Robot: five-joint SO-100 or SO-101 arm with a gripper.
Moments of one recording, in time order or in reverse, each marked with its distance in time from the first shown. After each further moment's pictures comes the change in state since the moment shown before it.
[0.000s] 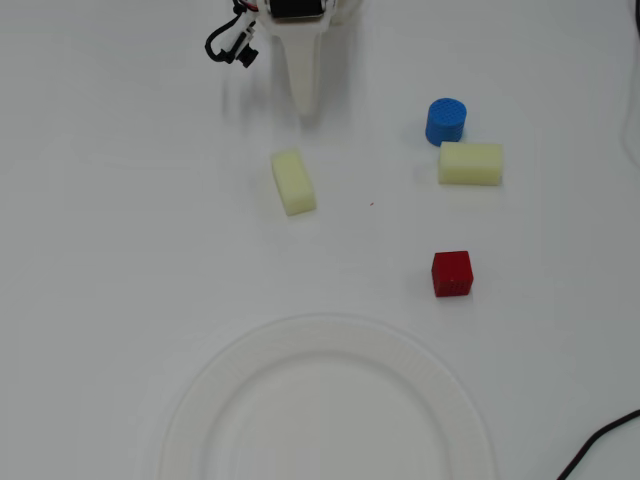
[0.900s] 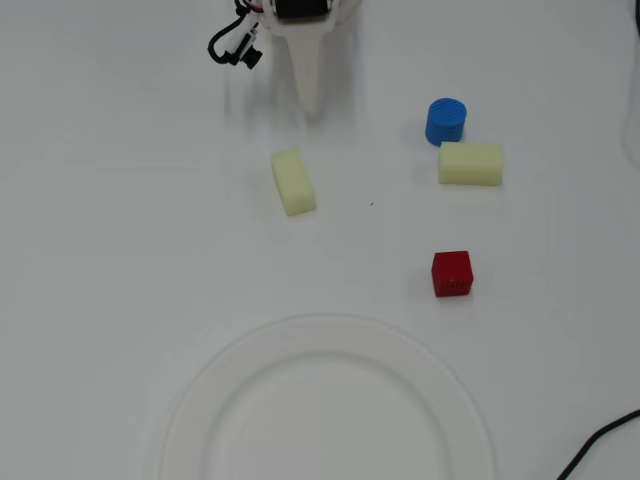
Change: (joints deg) arm -1.4 -8.6 -12.7 -0.6 -0.8
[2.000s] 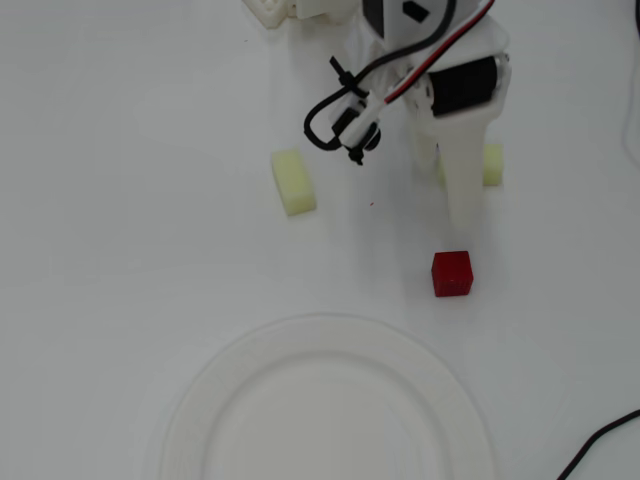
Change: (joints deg) arm -17.5 -100.4 -87.5 6.3 -1.6
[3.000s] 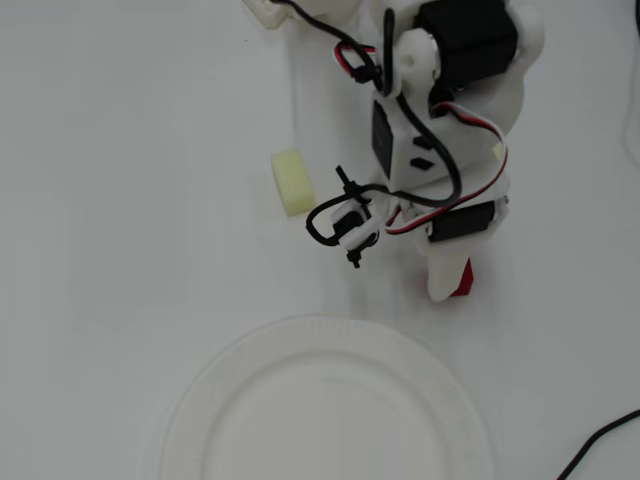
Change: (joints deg) arm 3.3 -30.3 -34.4 12.0 -0.4
